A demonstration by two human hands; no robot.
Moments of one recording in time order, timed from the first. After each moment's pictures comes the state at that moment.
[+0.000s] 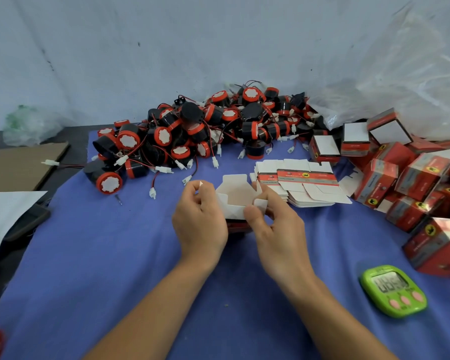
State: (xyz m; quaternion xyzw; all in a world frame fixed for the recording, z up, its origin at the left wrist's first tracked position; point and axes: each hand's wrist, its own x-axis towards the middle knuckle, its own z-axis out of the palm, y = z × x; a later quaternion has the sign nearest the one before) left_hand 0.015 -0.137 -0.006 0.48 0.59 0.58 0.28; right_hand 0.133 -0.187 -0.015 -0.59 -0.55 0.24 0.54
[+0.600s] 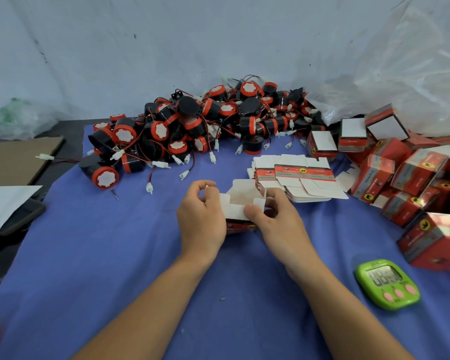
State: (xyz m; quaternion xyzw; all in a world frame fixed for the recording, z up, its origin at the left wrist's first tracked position) left_hand 0.017 -0.131 -0.021 0.52 0.60 0.54 0.30; right_hand 0.152 -0.179 -0.022 -0.63 -0.49 0.35 0.49
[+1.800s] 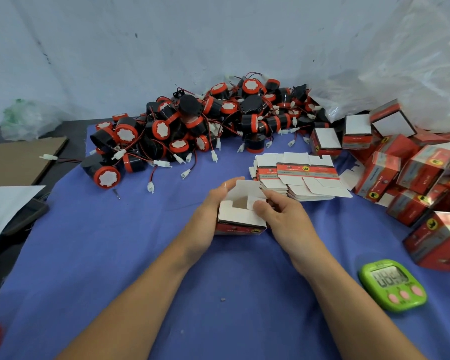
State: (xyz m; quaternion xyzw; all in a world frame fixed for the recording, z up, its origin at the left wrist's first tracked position) left_hand -0.003 -0.133 -0.011 0.60 0.39 0.36 0.59; right_hand 0.168 -0.166 -0.027 -0.57 -0.50 0.41 0.51
